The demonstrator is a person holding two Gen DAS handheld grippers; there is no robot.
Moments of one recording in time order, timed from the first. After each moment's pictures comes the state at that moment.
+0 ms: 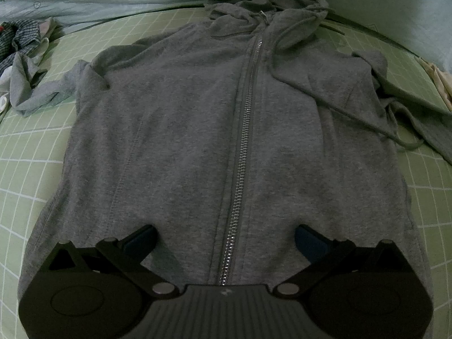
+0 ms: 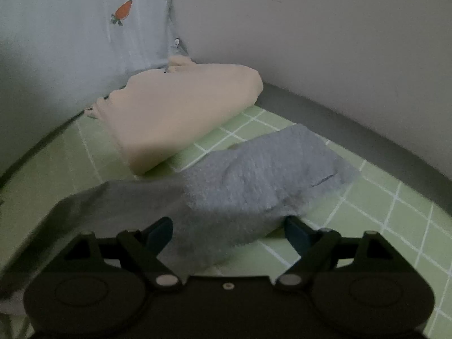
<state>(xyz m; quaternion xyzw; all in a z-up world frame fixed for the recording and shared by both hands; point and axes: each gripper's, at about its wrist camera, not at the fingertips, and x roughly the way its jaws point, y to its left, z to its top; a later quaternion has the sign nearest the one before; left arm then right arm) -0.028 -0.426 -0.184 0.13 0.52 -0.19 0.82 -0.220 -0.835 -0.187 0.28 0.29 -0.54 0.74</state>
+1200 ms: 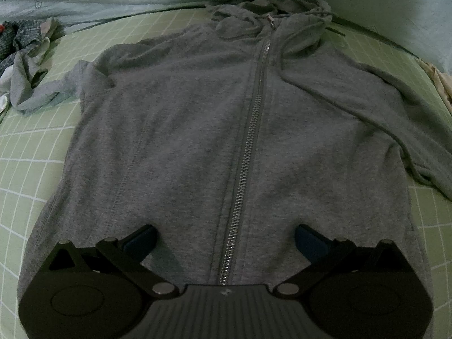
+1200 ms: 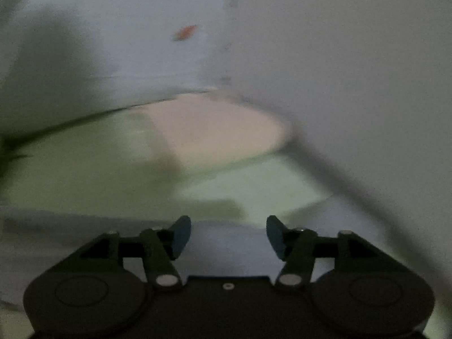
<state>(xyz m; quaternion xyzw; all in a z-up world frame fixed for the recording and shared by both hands) -0.023 -0.419 -0.186 0.13 0.52 -0.19 0.82 -0.212 -0.773 -0.150 0.16 0.30 -0.47 0.81</state>
